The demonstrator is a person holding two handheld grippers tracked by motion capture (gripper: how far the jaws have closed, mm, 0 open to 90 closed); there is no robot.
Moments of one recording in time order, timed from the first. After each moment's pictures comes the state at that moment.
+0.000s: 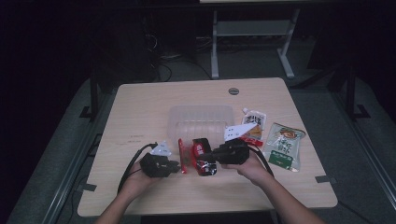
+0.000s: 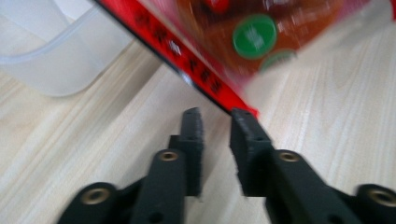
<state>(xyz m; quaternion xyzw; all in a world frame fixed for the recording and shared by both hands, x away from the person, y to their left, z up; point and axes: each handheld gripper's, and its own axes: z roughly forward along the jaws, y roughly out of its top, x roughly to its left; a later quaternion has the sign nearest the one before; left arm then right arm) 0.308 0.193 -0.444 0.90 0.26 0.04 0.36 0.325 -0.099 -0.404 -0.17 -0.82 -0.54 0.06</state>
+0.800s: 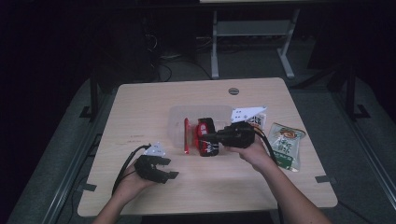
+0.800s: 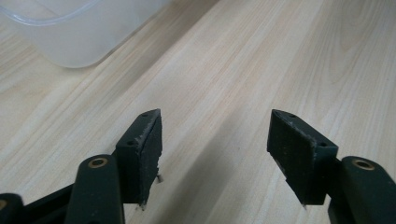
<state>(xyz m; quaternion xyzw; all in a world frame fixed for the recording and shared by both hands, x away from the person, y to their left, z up) 0.302 0.206 -0.441 0.89 0.28 0.04 0.35 0.348 -0.111 -0.363 -0.18 -0.80 -0.58 0.01</state>
